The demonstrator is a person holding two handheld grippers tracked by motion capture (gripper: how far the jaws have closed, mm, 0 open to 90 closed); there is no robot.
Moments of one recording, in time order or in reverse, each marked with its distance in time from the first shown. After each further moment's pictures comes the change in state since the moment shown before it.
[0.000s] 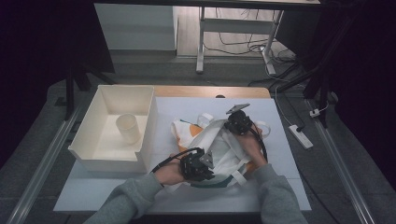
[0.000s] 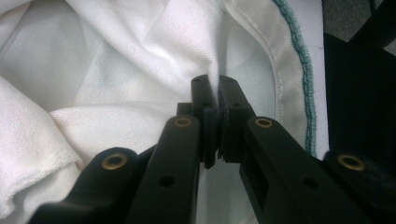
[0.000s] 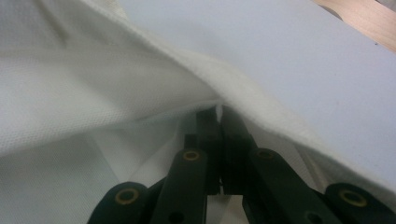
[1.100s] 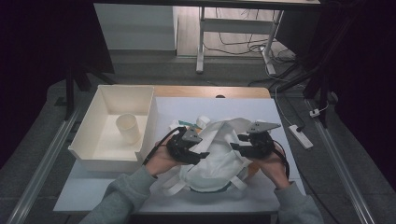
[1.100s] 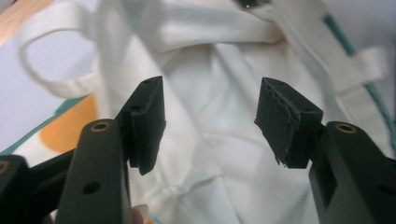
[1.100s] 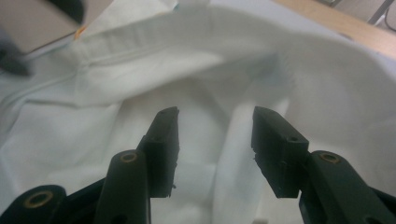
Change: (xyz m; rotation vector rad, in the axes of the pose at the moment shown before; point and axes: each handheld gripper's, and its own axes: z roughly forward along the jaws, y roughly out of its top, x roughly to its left) left arm 0.033 -0.010 -0.052 -0.216 0.270 -0.251; right arm 0.048 -0.047 -0.121 -0.166 0.126 0.019
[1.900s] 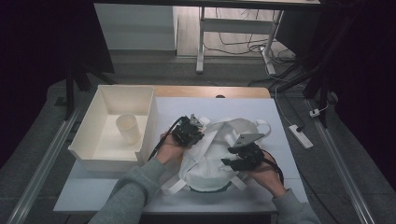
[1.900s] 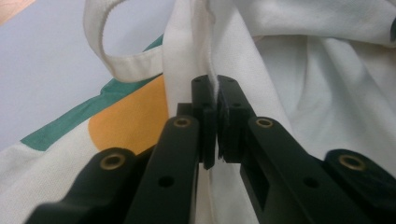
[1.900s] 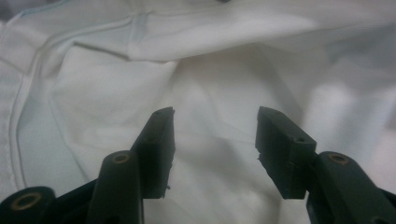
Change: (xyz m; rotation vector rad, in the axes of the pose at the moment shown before) left arm 0.043 0.001 0.049 0.094 0.119 -0.134; right arm 0.033 -0.008 0.024 0.117 0.121 -0.134
